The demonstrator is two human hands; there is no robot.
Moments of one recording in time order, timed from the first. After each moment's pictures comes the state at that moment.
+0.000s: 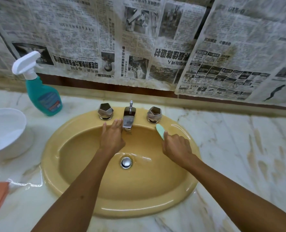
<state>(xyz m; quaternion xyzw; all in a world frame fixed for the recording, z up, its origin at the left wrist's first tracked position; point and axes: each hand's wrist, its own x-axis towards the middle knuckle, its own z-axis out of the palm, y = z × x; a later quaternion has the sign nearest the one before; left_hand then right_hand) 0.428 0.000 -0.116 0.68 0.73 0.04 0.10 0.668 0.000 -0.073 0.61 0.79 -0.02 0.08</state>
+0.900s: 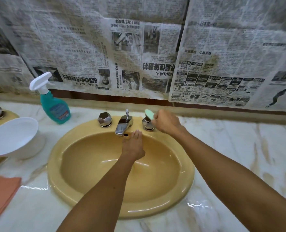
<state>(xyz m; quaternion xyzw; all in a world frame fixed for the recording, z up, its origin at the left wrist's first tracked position) 0.536 0.005 -0.090 0.65 0.73 -0.06 0.19 0.660 0.078 -0.003 0.59 0.79 -0.16 -0.07</state>
